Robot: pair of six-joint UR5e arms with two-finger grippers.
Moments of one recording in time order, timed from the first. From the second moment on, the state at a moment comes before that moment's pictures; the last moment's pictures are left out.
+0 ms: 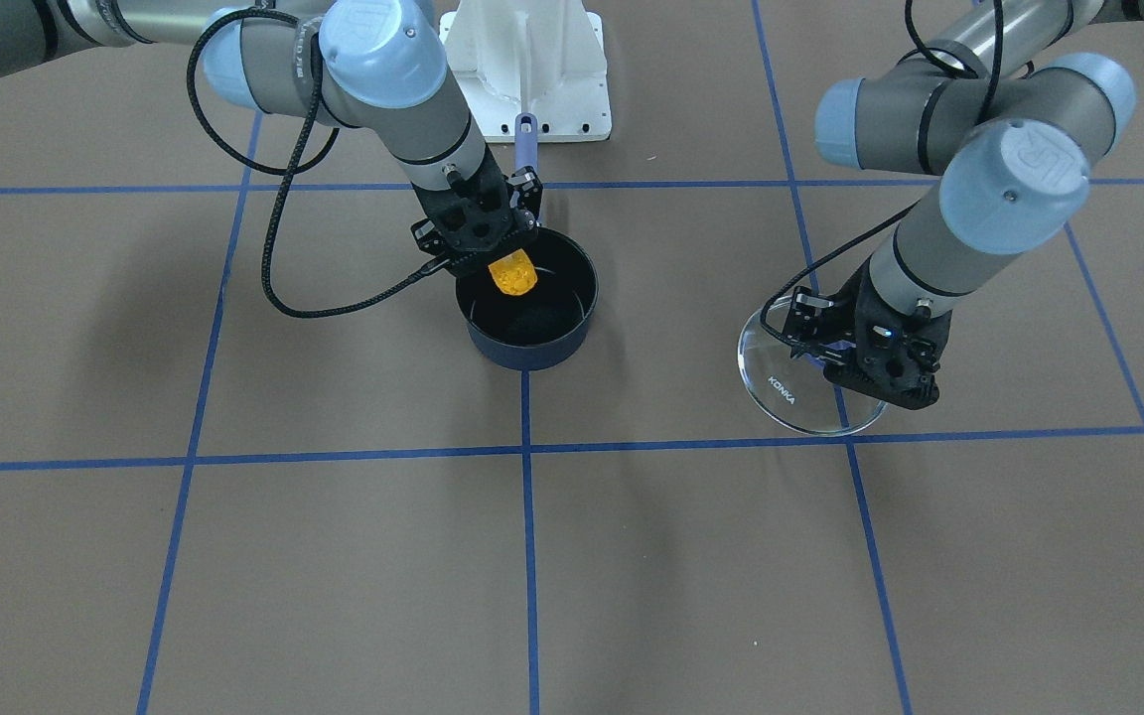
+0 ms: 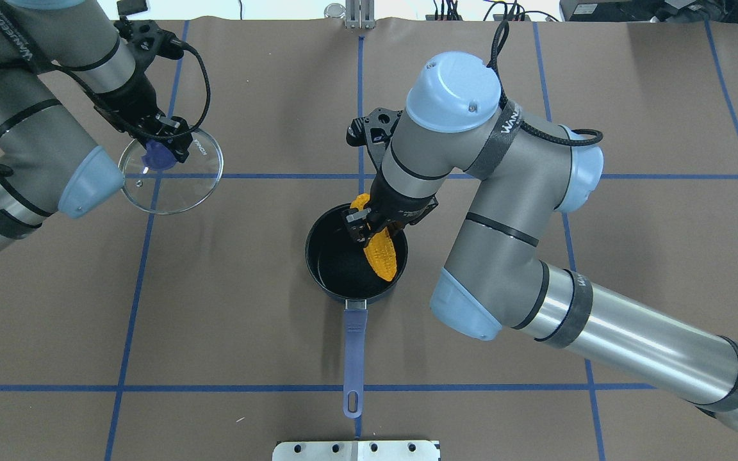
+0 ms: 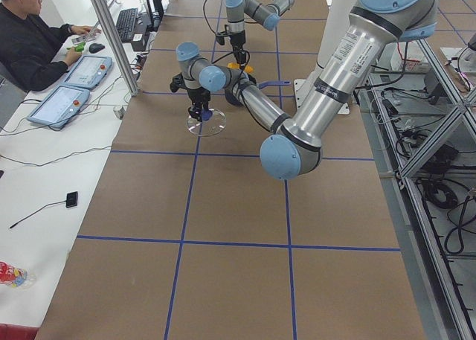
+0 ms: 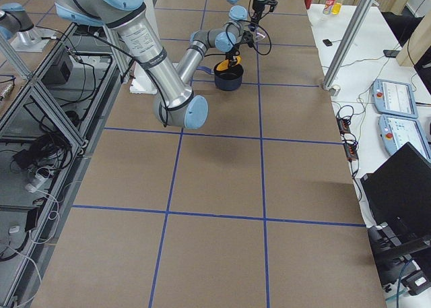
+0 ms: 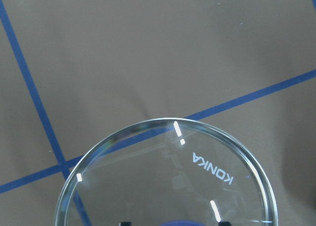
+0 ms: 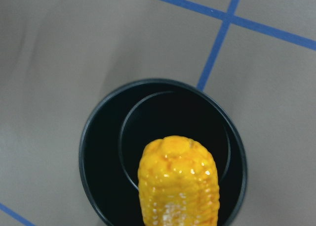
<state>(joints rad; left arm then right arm) -0.96 -2.12 -1.65 -1.47 -2.24 -0.40 0.59 -0.82 1.69 -1.56 2.14 0.84</state>
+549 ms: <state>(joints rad) -1.02 -2.01 -1.65 -1.47 -2.27 -0.25 0.59 -0.81 1.69 -1.54 2.14 0.84</state>
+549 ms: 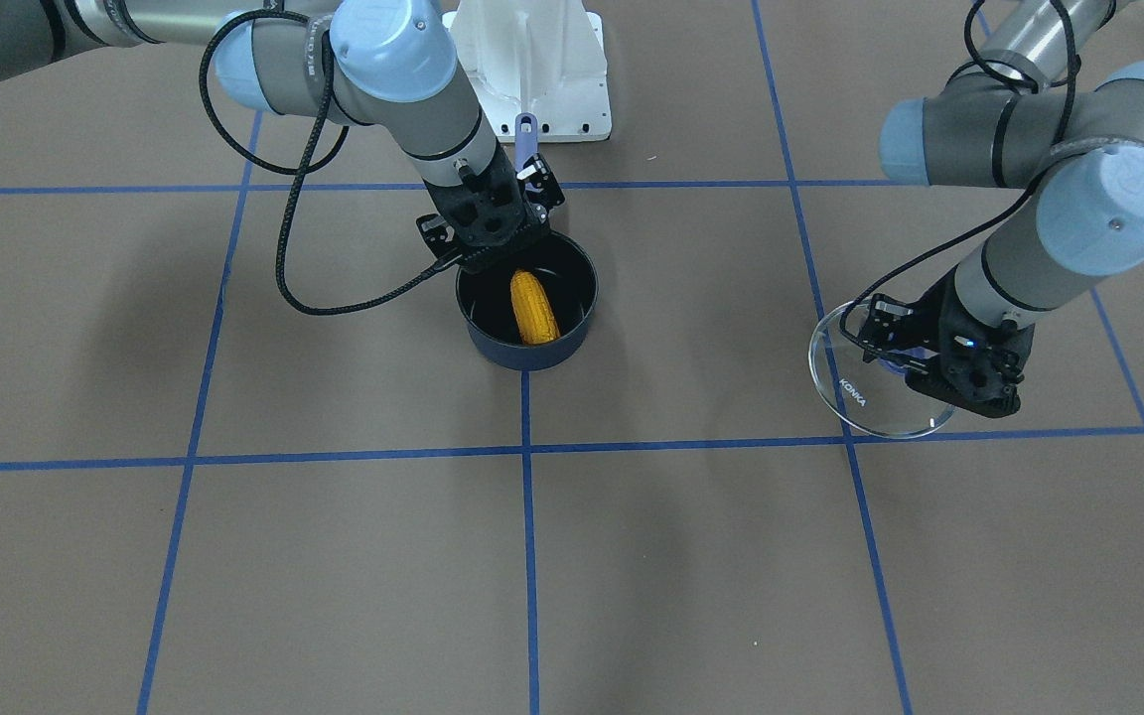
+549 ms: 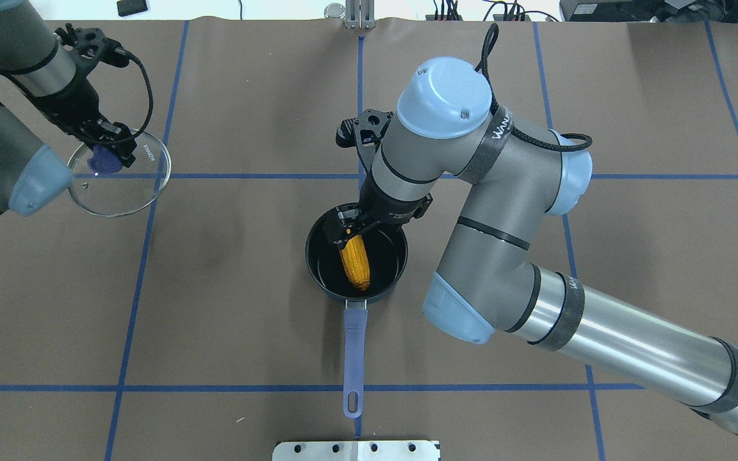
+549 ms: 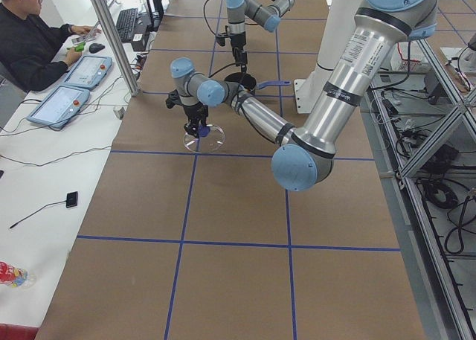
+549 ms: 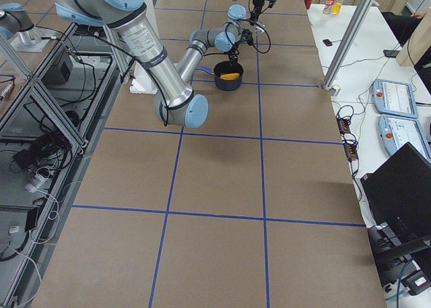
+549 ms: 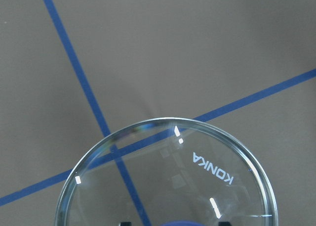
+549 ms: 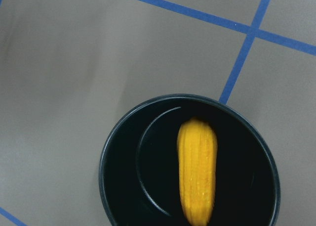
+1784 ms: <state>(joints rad) -1.03 -1.82 -1.57 -1.70 -2.28 -0.20 0.70 -0.90 1.74 -1.54 2.15 0.71</state>
